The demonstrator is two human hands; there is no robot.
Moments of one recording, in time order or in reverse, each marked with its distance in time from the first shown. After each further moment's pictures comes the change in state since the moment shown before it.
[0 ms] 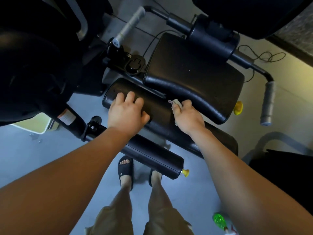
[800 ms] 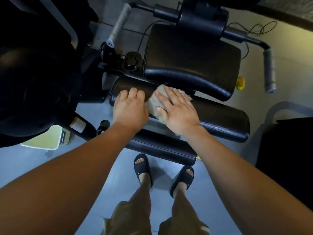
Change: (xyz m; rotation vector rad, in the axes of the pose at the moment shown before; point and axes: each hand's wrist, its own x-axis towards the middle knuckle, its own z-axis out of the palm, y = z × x) left_hand -0.010 -0.021 -0.002 -0.019 -0.022 0.122; right_hand -0.054 -0.027 0.054 -0.333 0.162 -0.388
